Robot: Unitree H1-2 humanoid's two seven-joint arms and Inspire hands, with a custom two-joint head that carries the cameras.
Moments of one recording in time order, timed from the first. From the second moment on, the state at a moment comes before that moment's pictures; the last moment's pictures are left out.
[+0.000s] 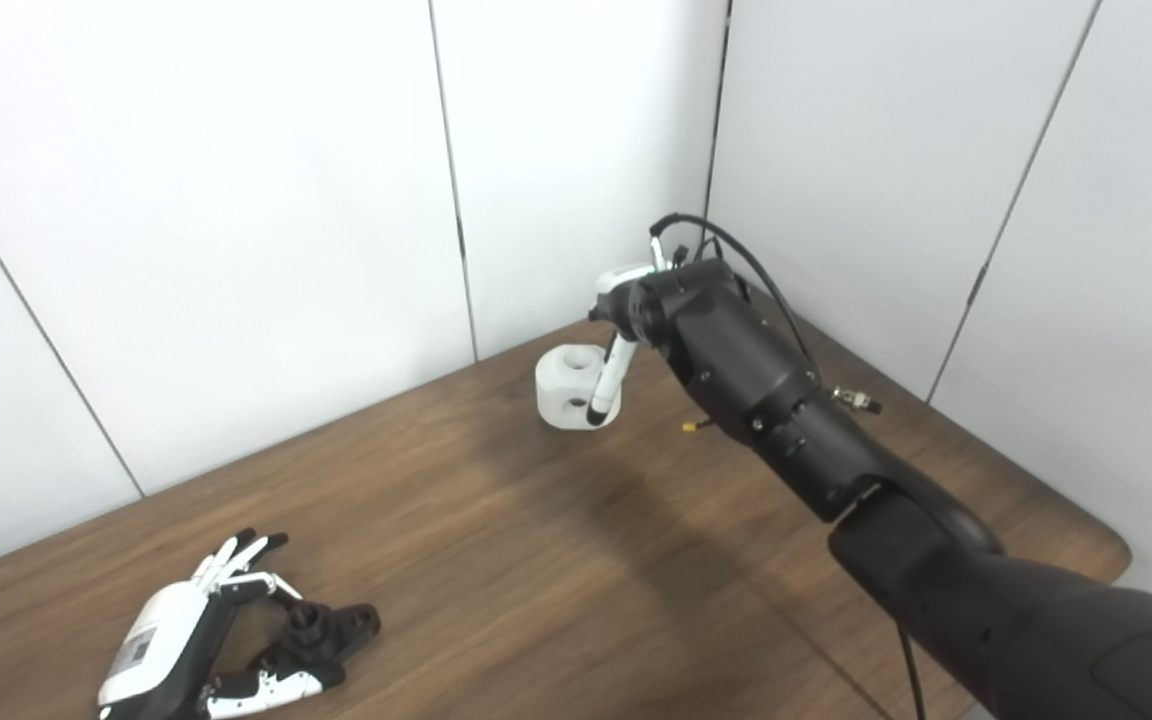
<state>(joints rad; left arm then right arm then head) -0.54 0.25 -0.52 0.66 0.56 -0.42 0.10 -0.73 -0.57 0.17 0.20 -1.23 0.46 0.97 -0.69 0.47</state>
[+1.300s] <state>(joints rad) -0.51 0.26 -0.50 0.59 0.57 -0.40 0.08 -0.65 -0.56 0.25 0.28 -1.10 0.46 0.34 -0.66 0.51</state>
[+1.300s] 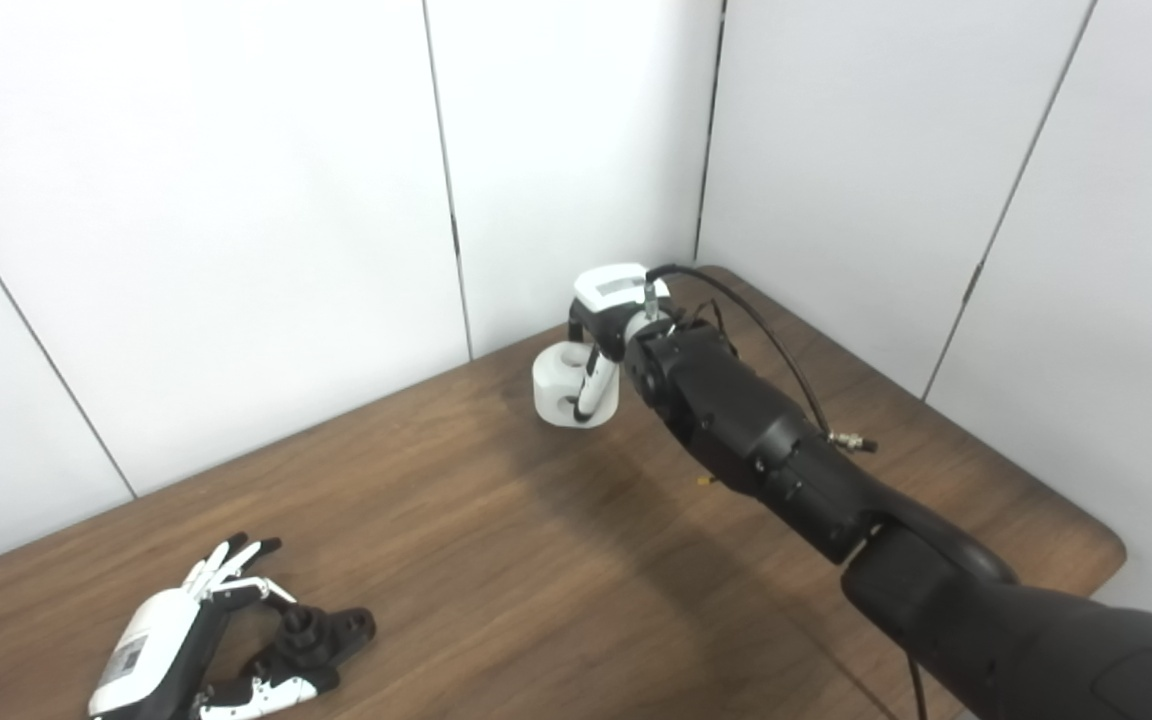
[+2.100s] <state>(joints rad) -0.50 0.26 -0.49 0.58 0.57 -0.39 0.08 -0.56 -0.54 0.23 0.12 -1.01 0.44 0.16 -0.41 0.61</state>
